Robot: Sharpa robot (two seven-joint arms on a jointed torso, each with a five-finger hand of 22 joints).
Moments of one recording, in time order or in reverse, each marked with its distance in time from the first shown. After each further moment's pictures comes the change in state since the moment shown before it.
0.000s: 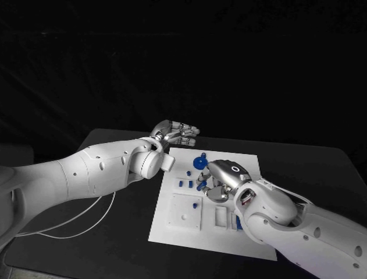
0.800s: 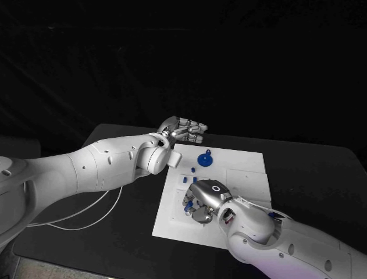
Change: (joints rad) left arm 0.000 0.010 0.000 -0.005 0.006 0.013 0.000; left_hand 0.008 0.010 -0.060 0.008 0.000 0.000 0.000 0.000 0.000 -0.004 0.004 0.000 0.000 0.000 0.000 0.000 -0.006 0.000 0.004 0.004 0.000 -0.018; right arm -0.039 0.107 -0.101 -0.068 -0.033 0.019 0.013; right_hand -0.011 0.003 0.004 -0.004 0.004 0.000 0.000 0.000 0.000 0.000 0.000 0.000 0.000 0.000 0.000 -0.004 0.003 0.000 0.000 0.000 -0.011 0.007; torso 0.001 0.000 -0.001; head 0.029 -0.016
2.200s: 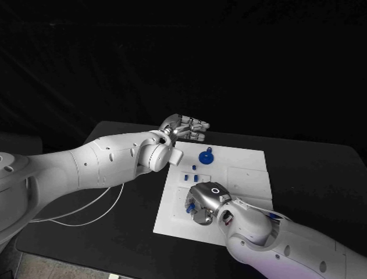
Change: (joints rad) left arm 0.000 0.000 0.000 0.001 0.001 0.013 -0.004; left_hand 0.005 0.005 -0.019 -0.003 0.000 0.001 0.001 0.000 0.000 0.000 0.000 0.000 0.000 0.000 0.000 0.000 0.000 0.000 0.000 0.000 0.000 -0.015; right arm -0.013 0.021 -0.021 -0.036 -0.041 0.021 -0.012; right_hand -0.002 -0.002 0.004 -0.007 -0.001 0.000 0.000 0.000 0.000 0.003 0.003 0.002 0.000 0.000 -0.007 0.000 0.002 0.000 0.000 0.000 -0.010 0.013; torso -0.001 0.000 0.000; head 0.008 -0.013
